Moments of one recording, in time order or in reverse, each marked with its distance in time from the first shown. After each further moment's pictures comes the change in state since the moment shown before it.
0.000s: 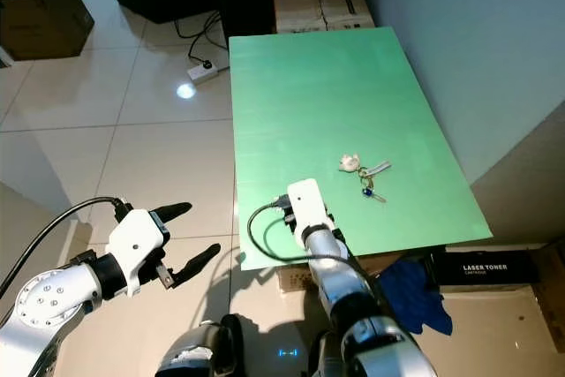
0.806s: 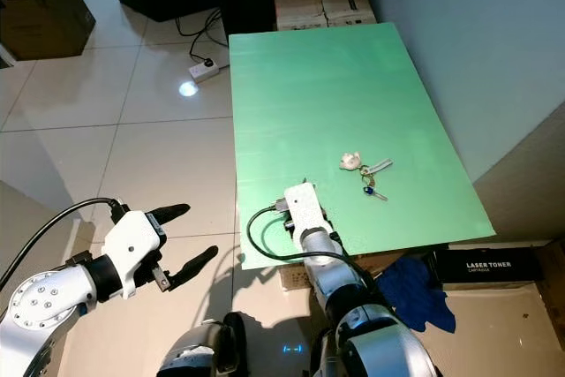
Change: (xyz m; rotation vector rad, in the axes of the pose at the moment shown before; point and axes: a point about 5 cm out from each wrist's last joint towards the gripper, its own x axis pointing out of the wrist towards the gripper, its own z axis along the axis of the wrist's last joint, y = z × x) left arm -0.005 0.000 0.001 0.008 0.001 -0.017; right arm 0.003 0.003 -0.011 -0.034 0.132 -0.022
